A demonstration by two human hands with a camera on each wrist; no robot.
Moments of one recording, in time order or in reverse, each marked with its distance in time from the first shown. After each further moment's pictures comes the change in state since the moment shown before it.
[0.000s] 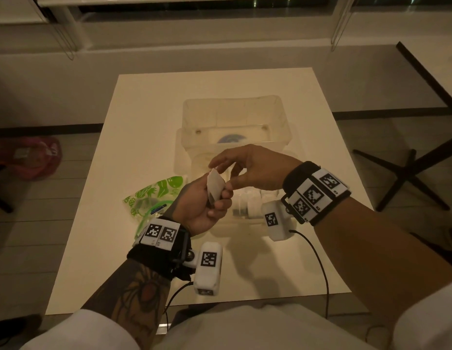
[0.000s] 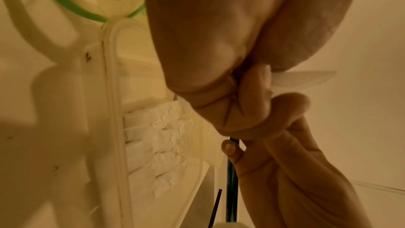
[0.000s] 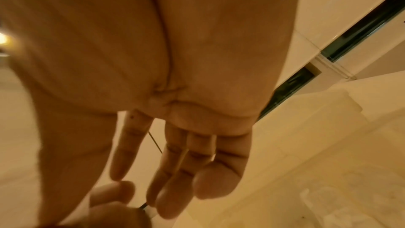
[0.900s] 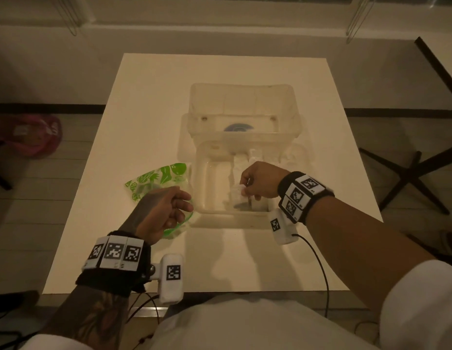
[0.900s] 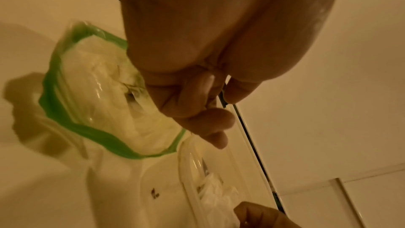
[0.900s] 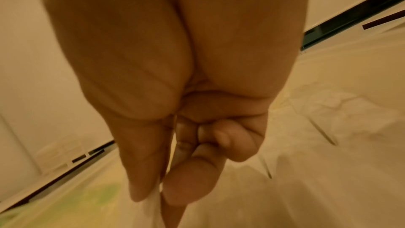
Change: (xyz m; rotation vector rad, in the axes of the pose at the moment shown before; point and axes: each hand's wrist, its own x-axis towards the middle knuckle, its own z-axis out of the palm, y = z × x) left_hand -0.034 -0.013 -0.075 0.389 0.561 0.157; right_hand 0.026 0.068 0.035 -0.234 -0.067 0.367
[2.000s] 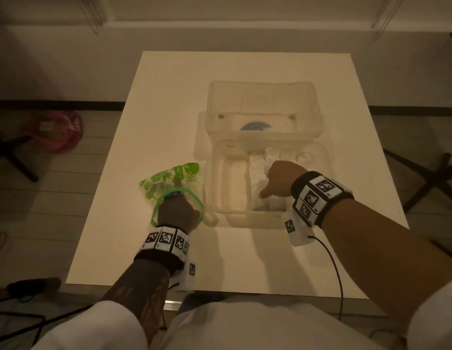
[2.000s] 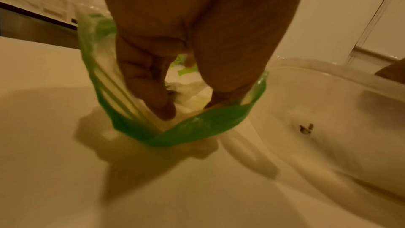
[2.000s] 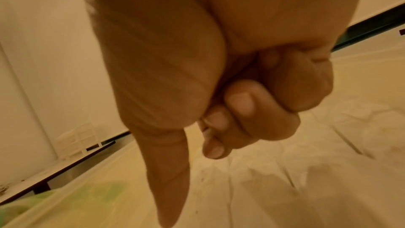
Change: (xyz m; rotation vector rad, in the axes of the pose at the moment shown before) left_hand 0.042 -0.039 -0.001 1.151 0.408 0.104; right_hand 0.020 0.000 0.005 -0.304 0.051 0.211
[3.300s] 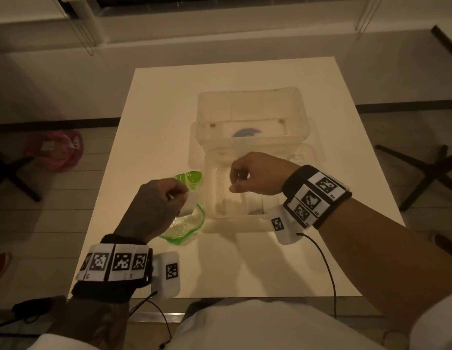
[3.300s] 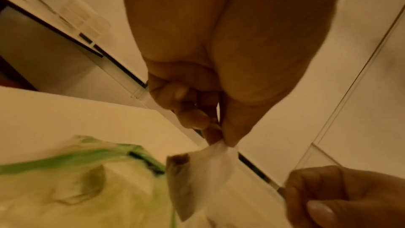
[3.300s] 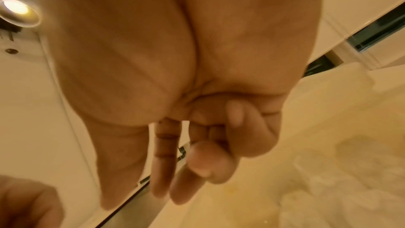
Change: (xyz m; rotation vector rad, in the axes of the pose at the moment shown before) left_hand -0.035 0.005 -0.094 -0.256 0.106 0.513; right_hand -0.048 -0.025 -0.037 0.299 0.079 -0.443
